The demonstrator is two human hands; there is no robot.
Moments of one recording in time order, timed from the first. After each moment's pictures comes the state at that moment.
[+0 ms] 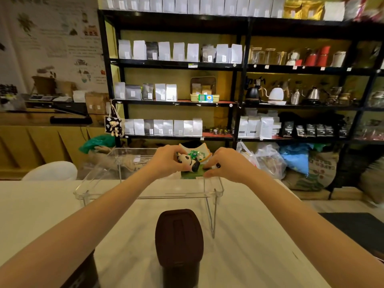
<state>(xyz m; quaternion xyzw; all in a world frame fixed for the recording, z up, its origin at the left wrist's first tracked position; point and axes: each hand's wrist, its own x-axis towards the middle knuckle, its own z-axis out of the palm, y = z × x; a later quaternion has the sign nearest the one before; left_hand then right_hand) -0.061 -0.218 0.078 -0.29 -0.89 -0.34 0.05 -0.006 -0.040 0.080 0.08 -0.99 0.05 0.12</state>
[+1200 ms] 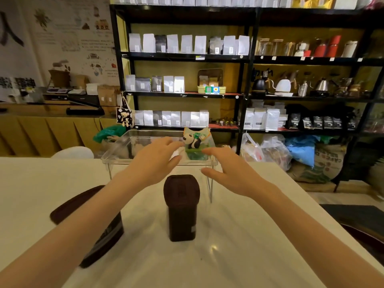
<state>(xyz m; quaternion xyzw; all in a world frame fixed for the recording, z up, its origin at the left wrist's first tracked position) 0.052 -0.271 0.068 -0.33 -0.91 -0.13 0.22 0.107 -0.075 0.051 0.13 -0.95 0.21 0.20</state>
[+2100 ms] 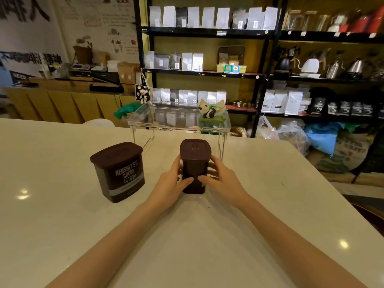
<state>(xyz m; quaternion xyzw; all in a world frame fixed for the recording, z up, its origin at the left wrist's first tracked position) 0.126 -0.281 -0.057 -0.18 -0.86 -0.48 0.02 0.145 -0.120 -0.050 0.08 -0.84 0.52 0.09</state>
